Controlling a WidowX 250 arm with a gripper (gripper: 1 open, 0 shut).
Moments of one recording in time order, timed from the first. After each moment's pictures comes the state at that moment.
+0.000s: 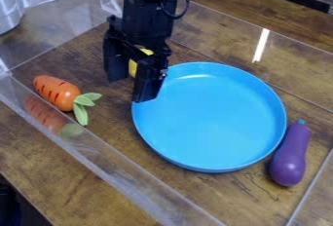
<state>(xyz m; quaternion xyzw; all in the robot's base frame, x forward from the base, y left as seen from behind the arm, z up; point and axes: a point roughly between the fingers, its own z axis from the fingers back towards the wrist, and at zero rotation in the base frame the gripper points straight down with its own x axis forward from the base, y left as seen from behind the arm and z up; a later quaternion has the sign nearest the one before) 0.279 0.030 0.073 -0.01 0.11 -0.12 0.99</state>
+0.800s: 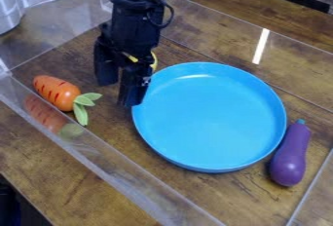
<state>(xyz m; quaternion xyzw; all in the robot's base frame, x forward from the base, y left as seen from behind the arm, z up) 0.276 0.045 0.060 -0.01 0.12 -0.14 0.98</state>
